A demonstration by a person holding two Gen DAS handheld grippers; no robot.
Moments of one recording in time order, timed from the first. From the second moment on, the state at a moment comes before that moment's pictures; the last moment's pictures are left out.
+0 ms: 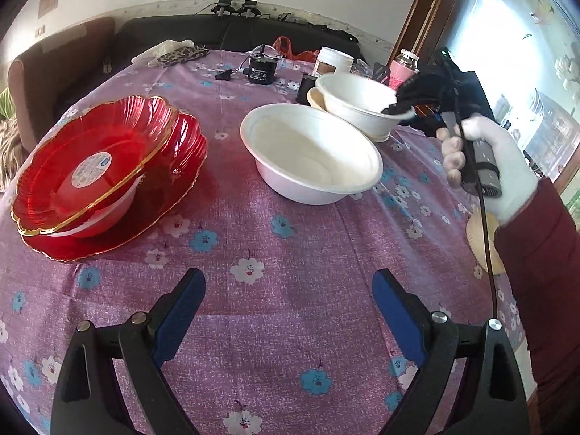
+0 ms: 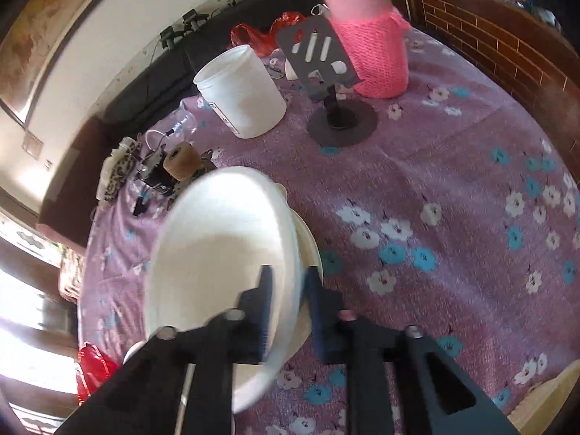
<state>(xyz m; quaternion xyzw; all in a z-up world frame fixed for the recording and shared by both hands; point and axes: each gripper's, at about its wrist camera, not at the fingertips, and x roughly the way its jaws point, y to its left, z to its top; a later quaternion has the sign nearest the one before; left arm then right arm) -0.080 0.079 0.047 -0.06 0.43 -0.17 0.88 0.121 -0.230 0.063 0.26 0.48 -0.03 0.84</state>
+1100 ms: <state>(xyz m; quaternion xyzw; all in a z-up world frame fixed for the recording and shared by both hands) -0.070 0.057 0.025 -0.14 0.49 -0.20 0.84 -0.105 -0.158 0.023 0.16 0.50 0.10 0.84</state>
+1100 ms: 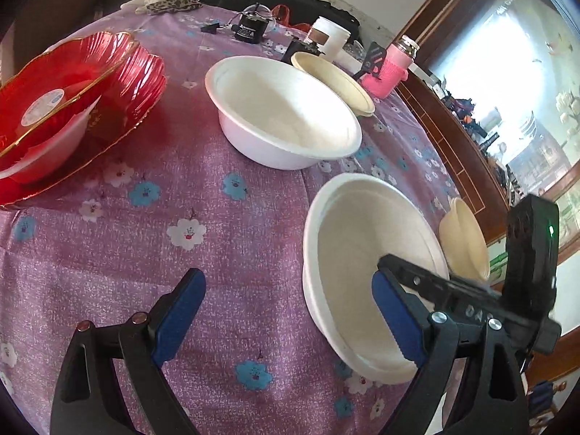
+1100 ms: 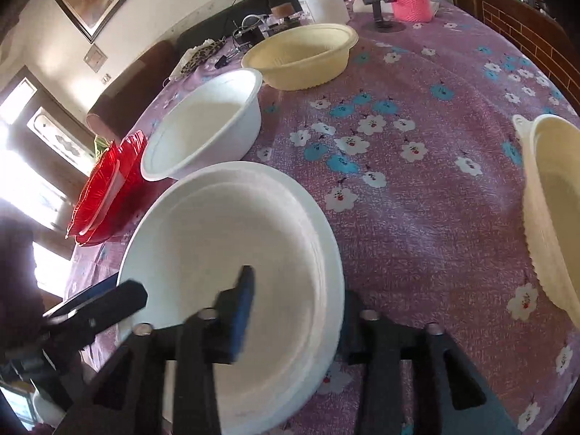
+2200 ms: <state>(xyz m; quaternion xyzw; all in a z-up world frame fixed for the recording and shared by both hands) -0.084 0.096 0.043 -0.16 0.45 -0.19 0.86 -0.109 -0.082 0.063 0.11 0.44 0.16 0.88</state>
